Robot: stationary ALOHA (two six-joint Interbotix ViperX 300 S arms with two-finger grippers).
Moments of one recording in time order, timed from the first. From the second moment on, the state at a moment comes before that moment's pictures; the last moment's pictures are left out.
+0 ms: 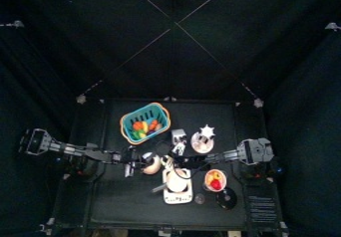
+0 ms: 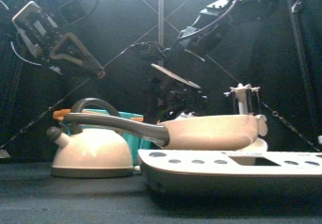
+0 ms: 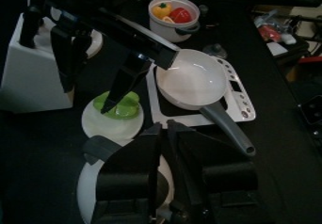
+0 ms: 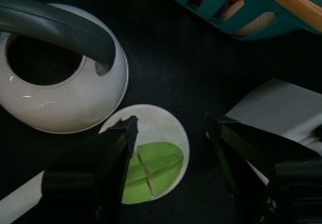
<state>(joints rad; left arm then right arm) -0.07 -0.44 1.09 -0.05 -0.26 -0.01 0.07 0.23 0.32 -0.90 0.64 1.15</state>
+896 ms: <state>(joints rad) 0.12 -0.54 1.04 -0.27 -0.07 -0.01 0.19 -0.21 0.71 -1.18 0.57 1.58</state>
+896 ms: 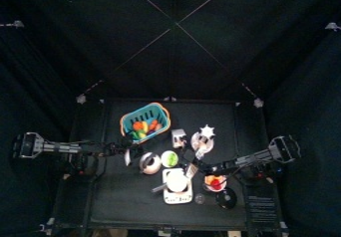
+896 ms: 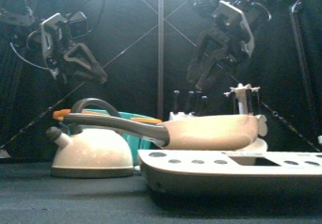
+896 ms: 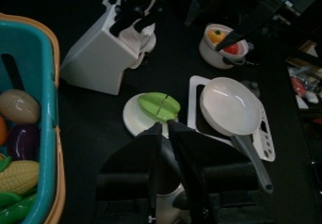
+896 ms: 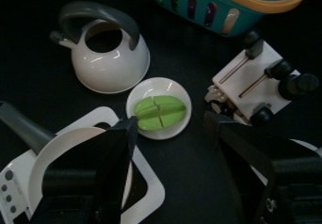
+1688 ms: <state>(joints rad) 0.50 -0.24 0.66 -0.21 0.32 -0.01 0.06 -0.34 0.88 -1.46 0.49 1.72</state>
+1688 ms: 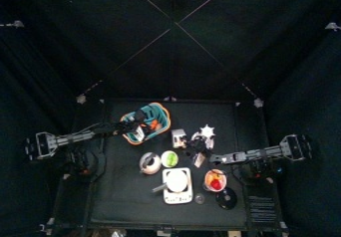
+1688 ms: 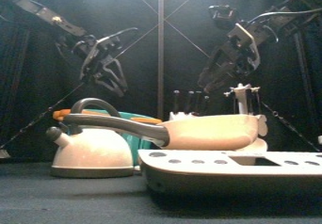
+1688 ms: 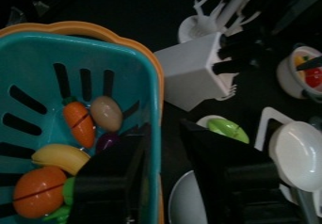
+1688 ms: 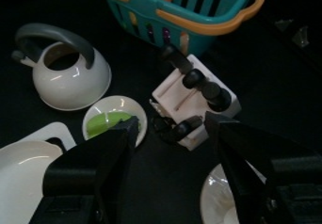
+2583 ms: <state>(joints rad) 0.61 0.15 0.44 -0.13 0.46 -0.01 0.06 -0.34 0.91 -1.44 0.49 1.72</state>
